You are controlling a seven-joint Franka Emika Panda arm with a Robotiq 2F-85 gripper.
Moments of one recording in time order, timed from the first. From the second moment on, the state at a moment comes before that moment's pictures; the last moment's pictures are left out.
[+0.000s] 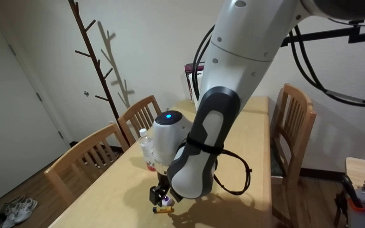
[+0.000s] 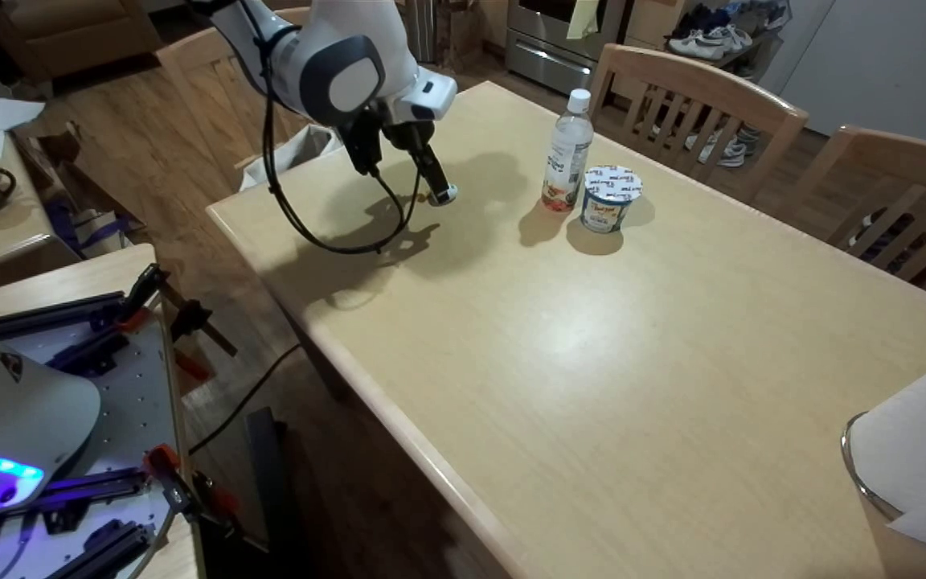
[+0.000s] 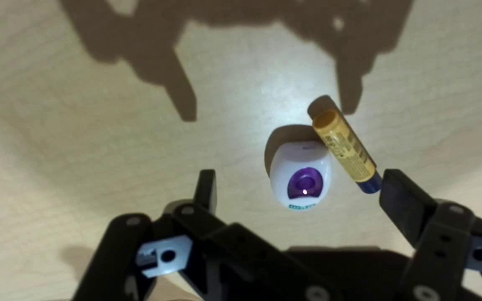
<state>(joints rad) 0.38 0.55 -0.12 -2.13 -0.02 2.95 0.44</state>
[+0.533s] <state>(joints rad) 0.40 0.64 -0.14 -2.08 0.03 2.96 0.49</state>
